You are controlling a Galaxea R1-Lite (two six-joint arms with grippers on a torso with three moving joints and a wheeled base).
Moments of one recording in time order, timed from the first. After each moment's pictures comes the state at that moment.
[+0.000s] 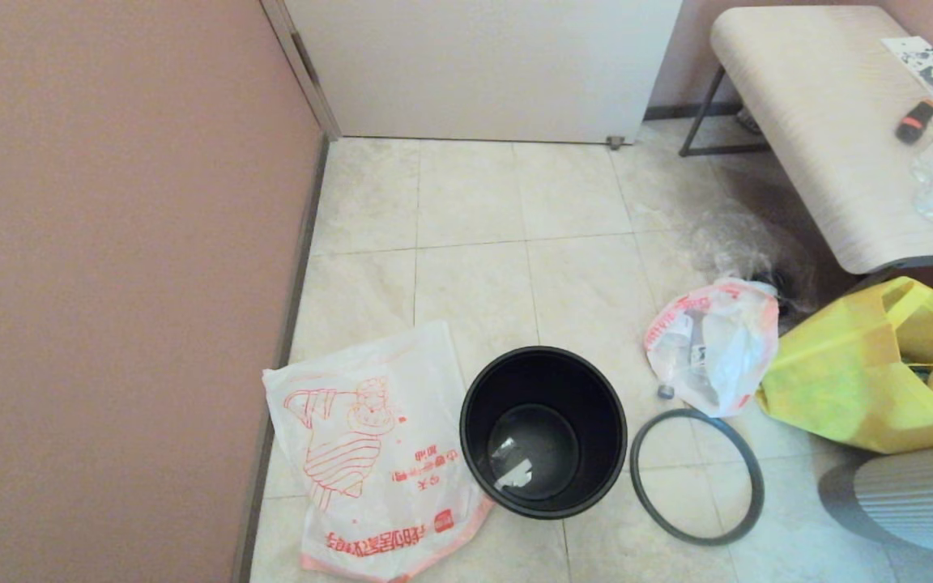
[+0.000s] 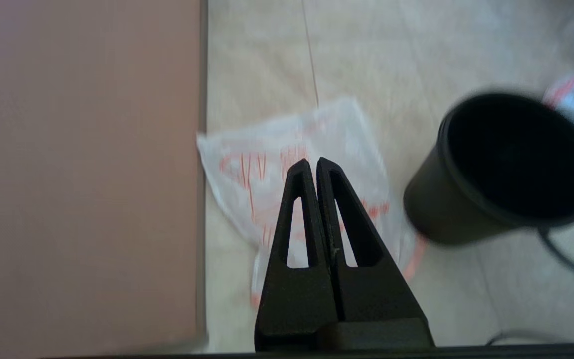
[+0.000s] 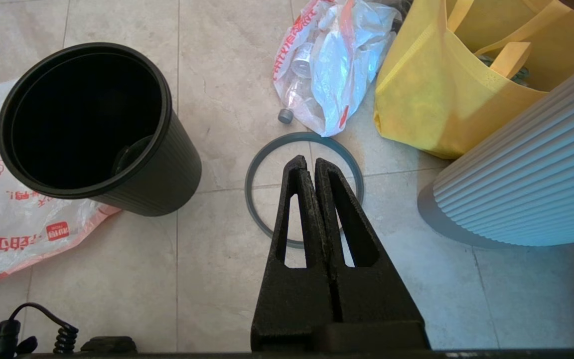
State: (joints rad) left arm 0.00 0.03 -0.11 0.01 0.00 0.00; right arm 0.00 0.00 0.00 -0.01 -0.01 0.03
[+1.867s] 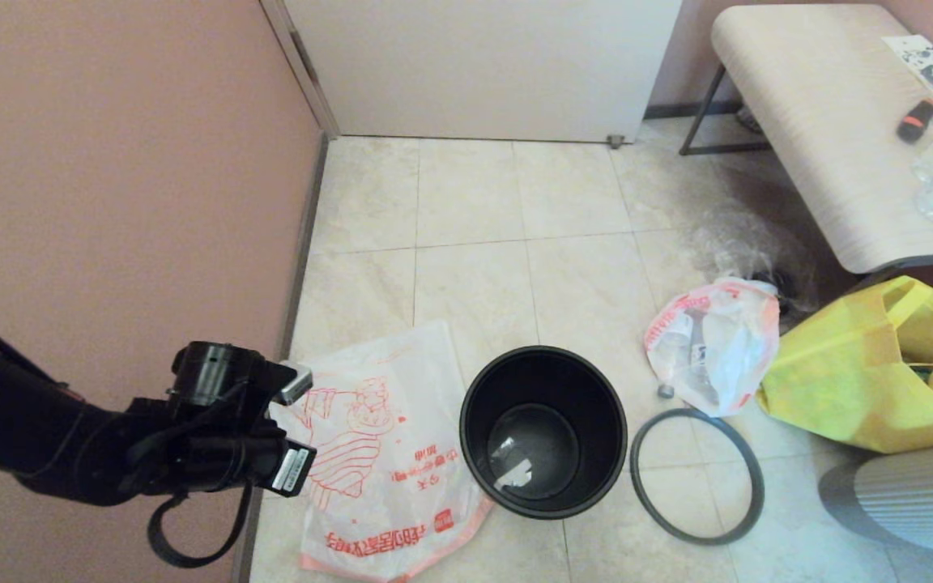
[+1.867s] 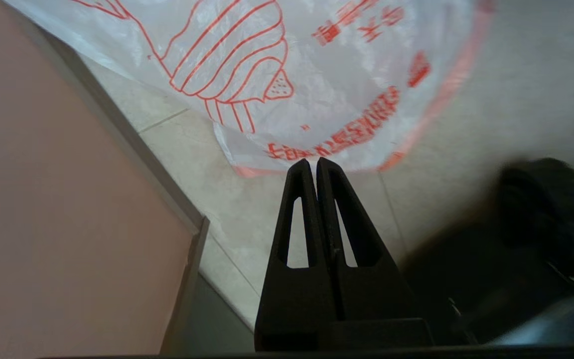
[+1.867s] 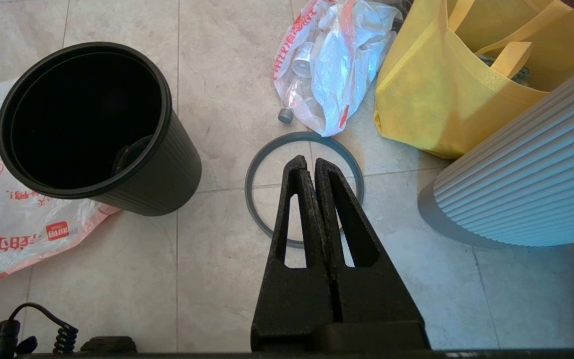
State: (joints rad) left arm -0.16 1.84 -0.66 -0.29 0.01 0.24; right arm 0.00 0.00 0.00 -0.01 -0.01 0.03
